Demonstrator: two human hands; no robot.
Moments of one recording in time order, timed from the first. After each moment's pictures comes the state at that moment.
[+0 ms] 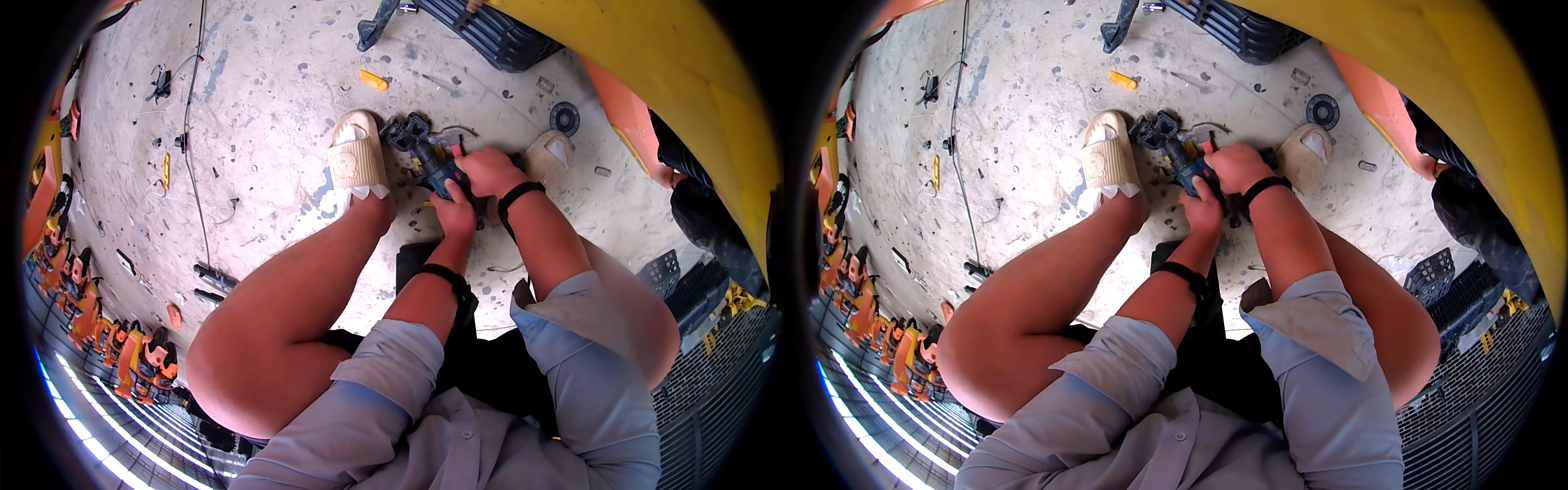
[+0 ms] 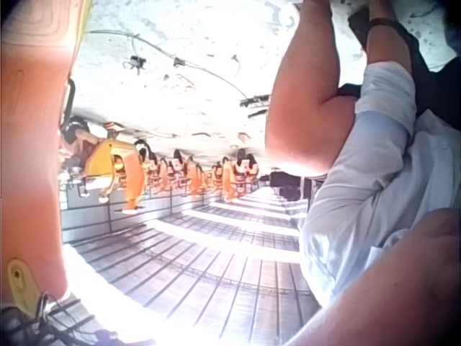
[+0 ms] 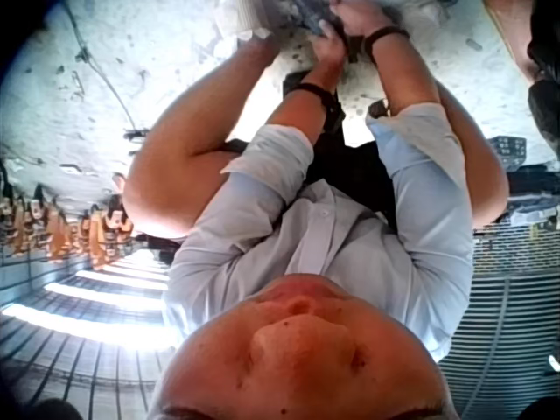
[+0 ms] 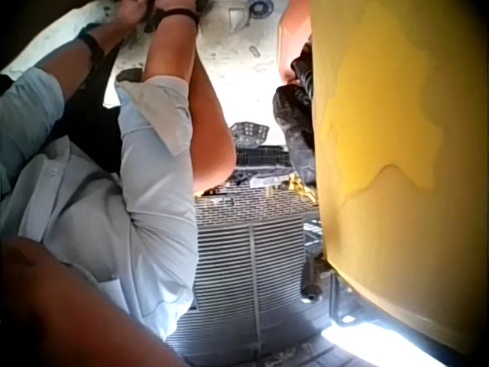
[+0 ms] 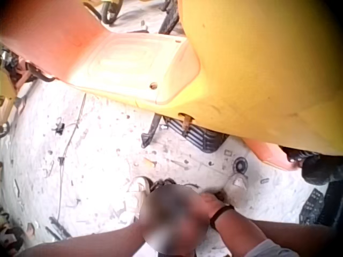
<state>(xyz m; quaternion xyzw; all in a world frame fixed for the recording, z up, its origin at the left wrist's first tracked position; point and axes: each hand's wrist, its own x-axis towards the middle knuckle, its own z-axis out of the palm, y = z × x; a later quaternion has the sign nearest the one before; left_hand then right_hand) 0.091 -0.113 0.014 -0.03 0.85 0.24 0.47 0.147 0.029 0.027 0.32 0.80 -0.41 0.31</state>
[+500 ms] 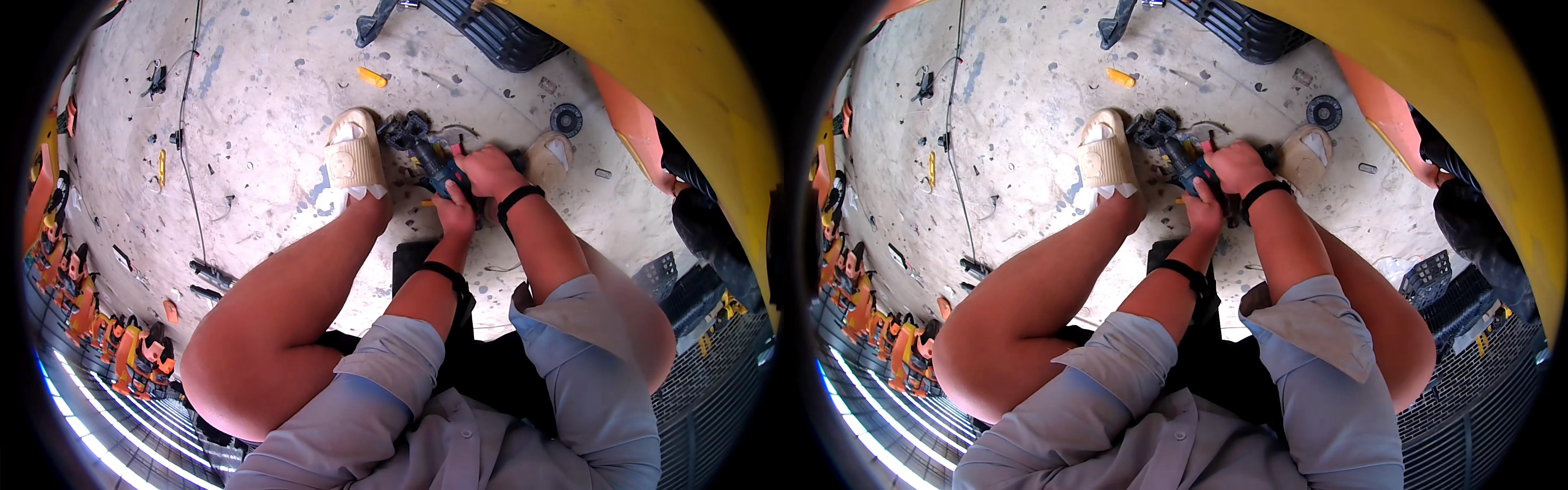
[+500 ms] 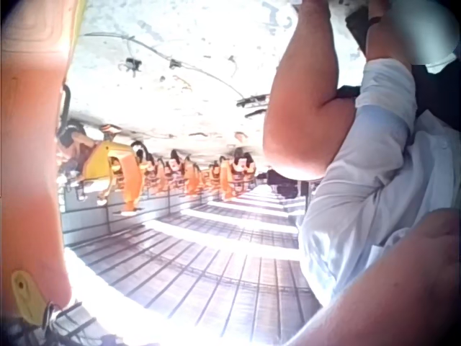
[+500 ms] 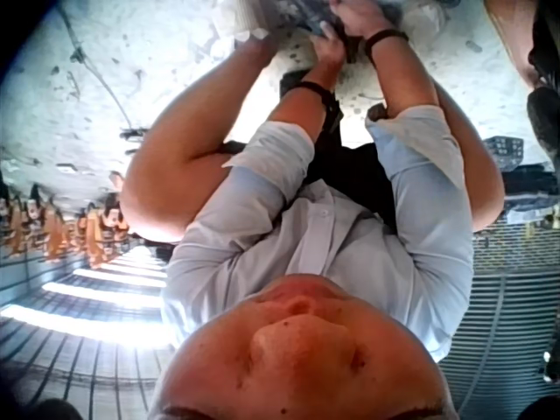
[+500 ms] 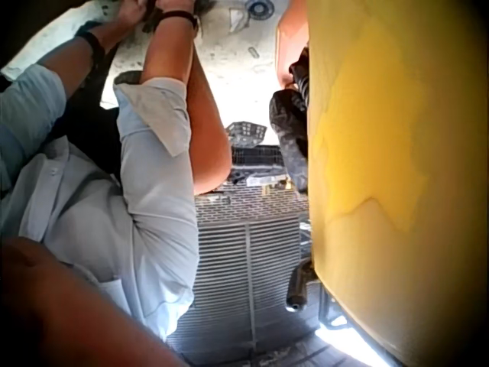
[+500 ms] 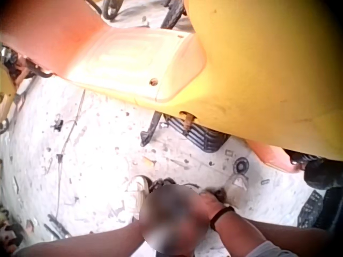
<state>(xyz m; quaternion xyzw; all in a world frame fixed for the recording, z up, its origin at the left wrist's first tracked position) 0.097 -0.117 0.006 -0.04 0.82 0.27 0.51 0.154 0.023 0.010 0.30 0.83 -0.36 0.29</state>
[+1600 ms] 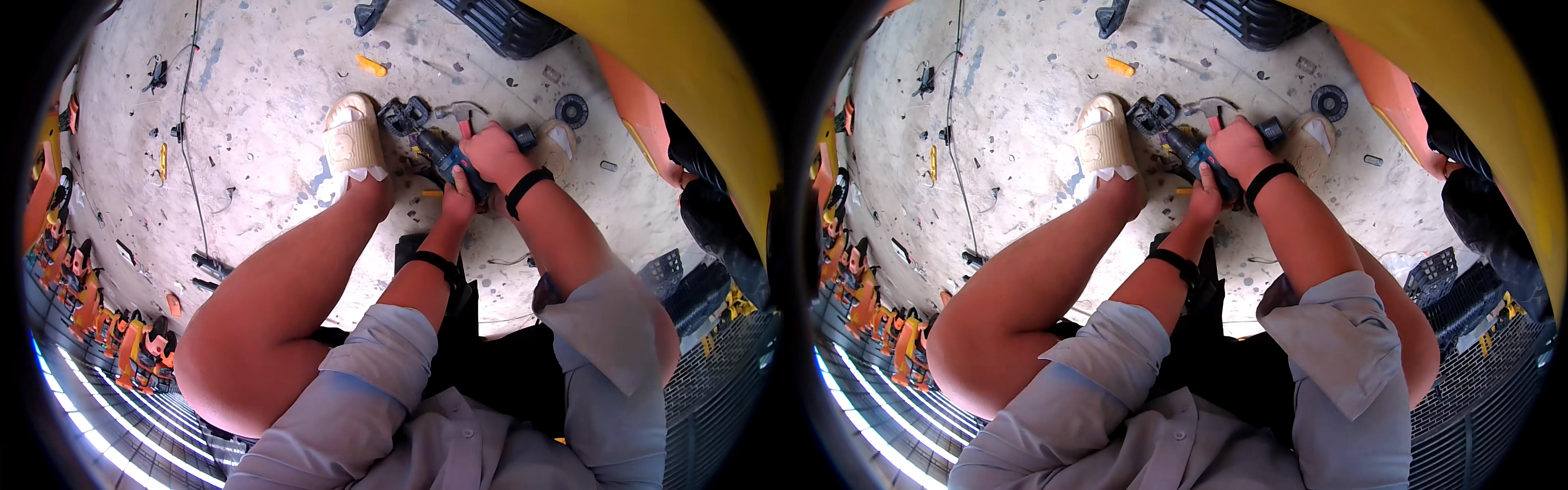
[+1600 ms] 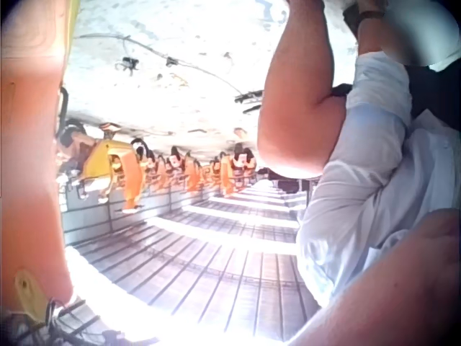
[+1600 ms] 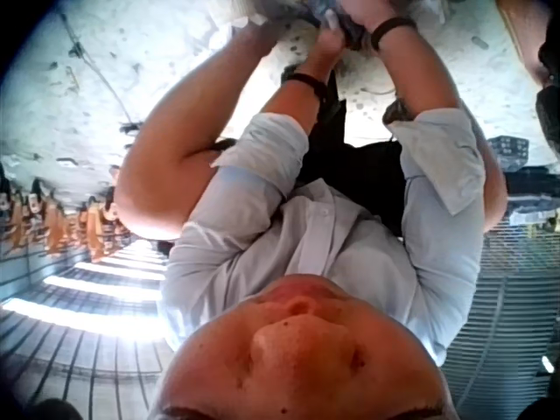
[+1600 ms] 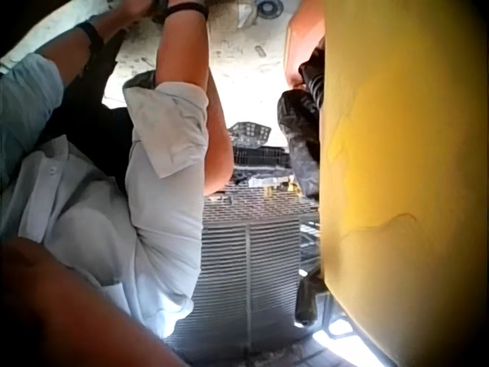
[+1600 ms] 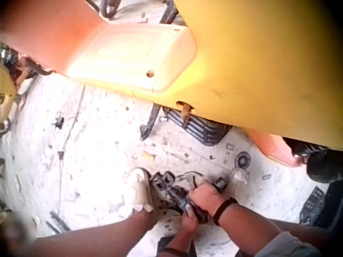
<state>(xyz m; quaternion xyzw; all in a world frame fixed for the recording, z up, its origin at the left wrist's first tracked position) 0.088 -0.125 -0.016 -0.08 0.69 0.29 0.66 0.142 0.037 0.017 0.23 0.88 -0.24 0.35</state>
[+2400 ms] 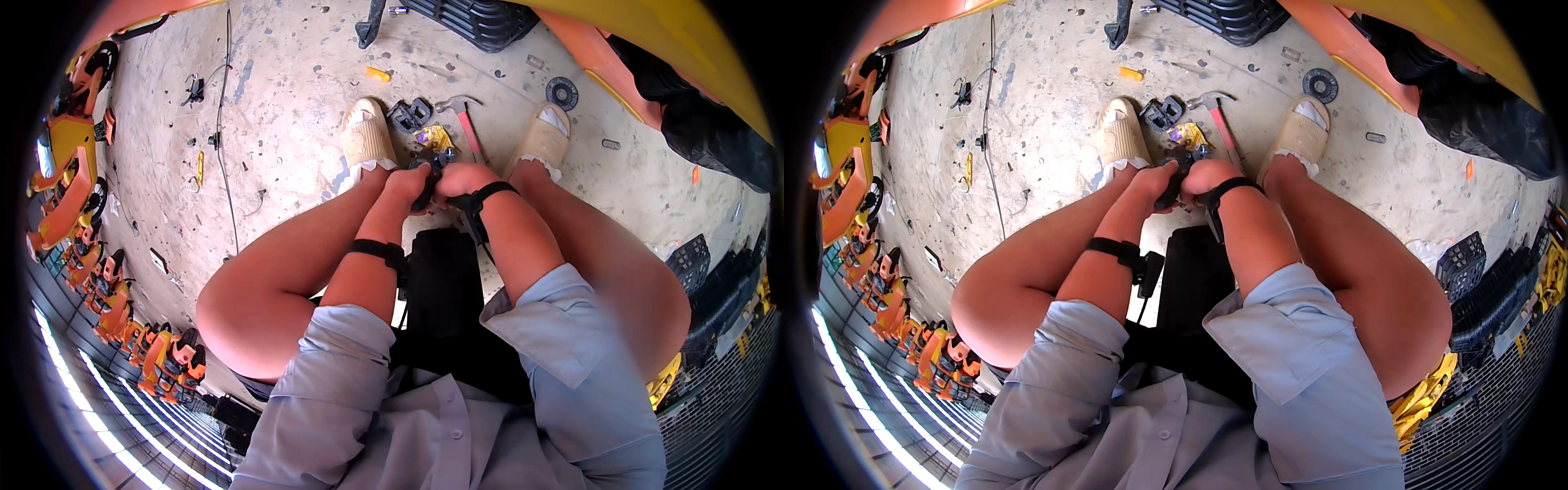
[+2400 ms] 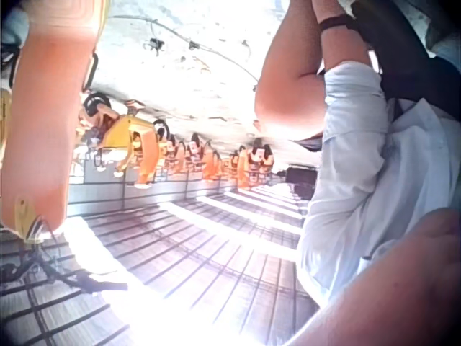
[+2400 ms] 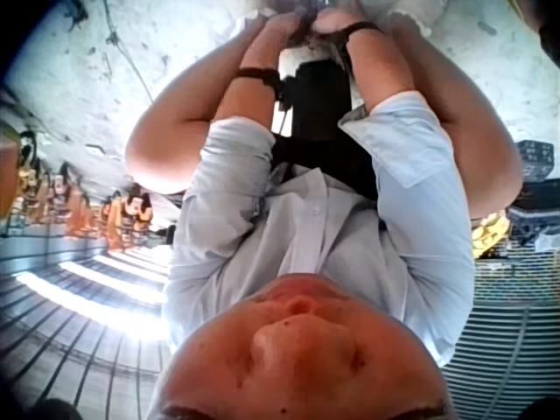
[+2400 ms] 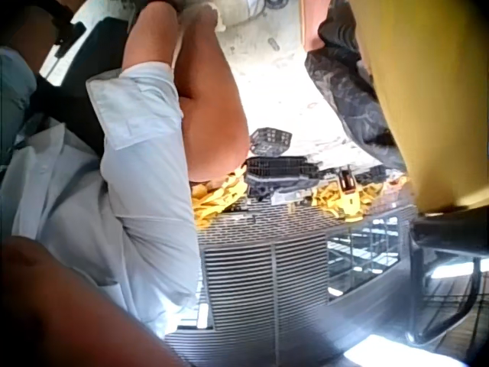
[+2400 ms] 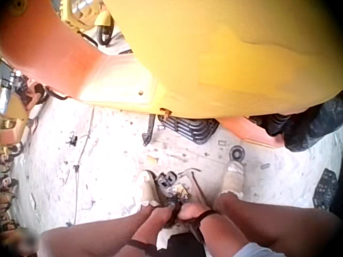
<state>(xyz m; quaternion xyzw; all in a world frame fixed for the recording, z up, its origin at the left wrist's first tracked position) -0.036 -0.088 0.092 0.03 0.76 0.00 0.65 0.109 -0.036 0.061 0.44 0.48 -0.67 0.37</state>
